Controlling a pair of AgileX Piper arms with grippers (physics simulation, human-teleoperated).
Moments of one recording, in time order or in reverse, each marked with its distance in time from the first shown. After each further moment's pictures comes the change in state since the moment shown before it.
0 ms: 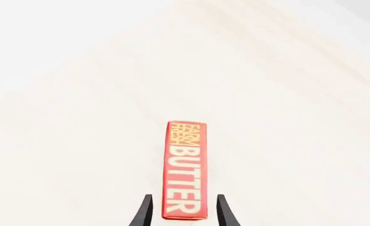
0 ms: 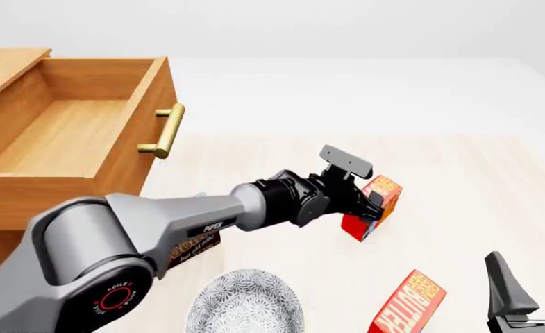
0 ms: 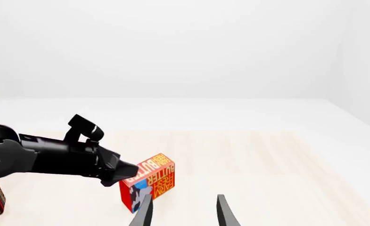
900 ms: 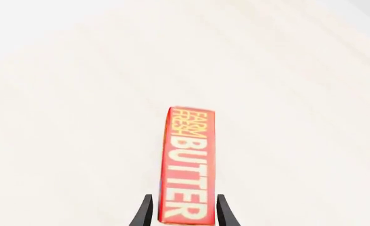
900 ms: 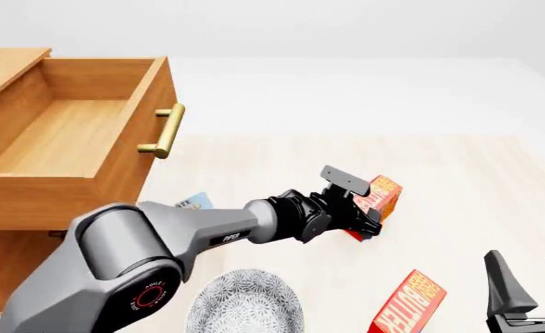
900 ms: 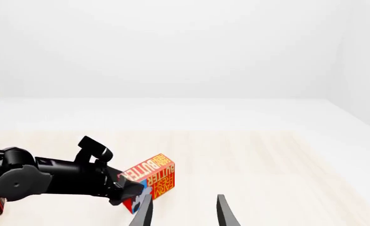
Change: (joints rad) left arm -0.005 0.107 -0.008 -0.065 -0.047; right arm 0.000 0.022 0.004 -0.026 0.000
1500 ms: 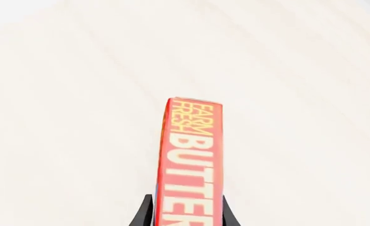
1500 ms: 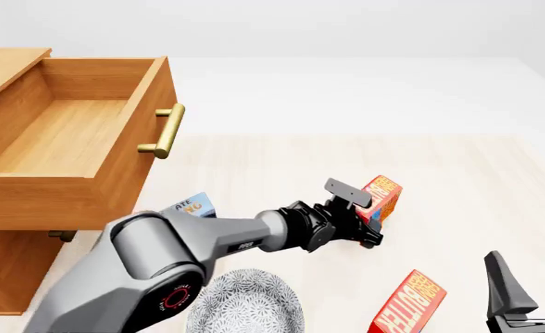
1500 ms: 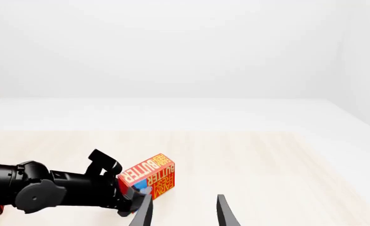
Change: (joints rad) left arm -0.007 0.106 -0.066 -0.011 -0.031; right arm 0.000 -0.012 0.000 0.012 0.000
